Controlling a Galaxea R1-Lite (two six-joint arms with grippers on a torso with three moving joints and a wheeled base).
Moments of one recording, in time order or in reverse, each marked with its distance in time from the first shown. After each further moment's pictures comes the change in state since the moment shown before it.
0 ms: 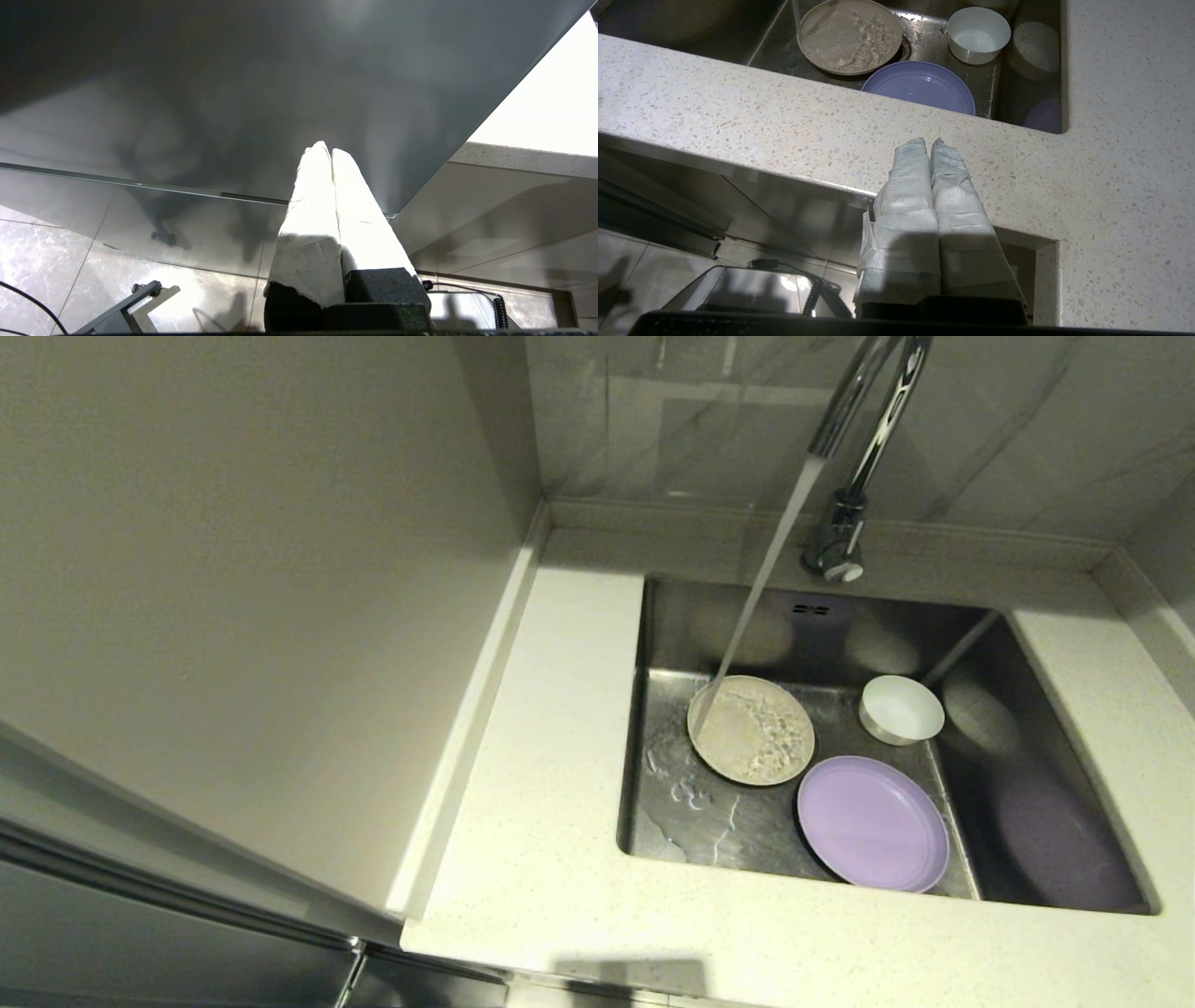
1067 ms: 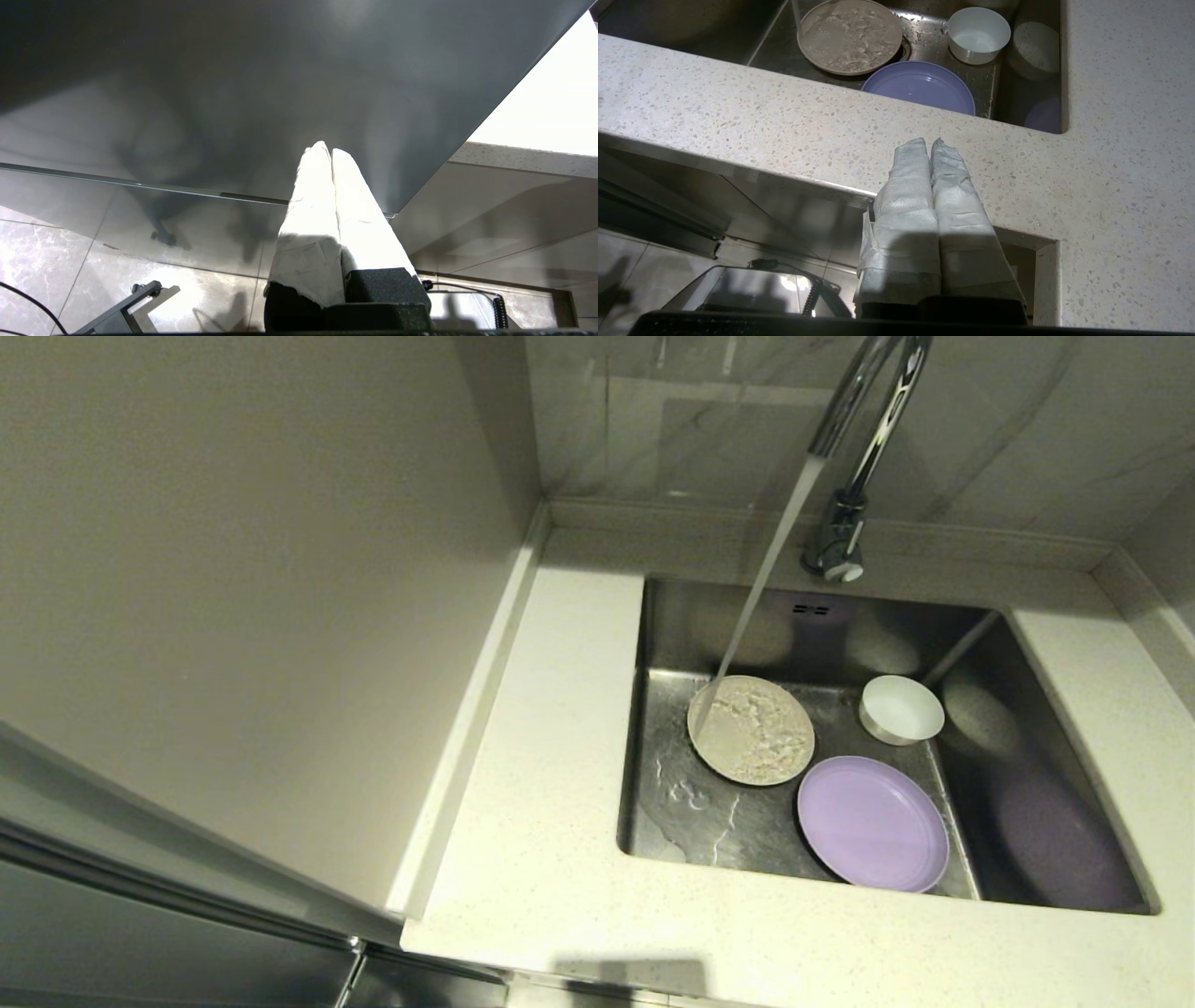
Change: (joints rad) left arm 0.000 0.000 0.000 0.000 0.000 -0.001; right arm 0.000 0.001 0.000 0.000 -0.001 -0.001
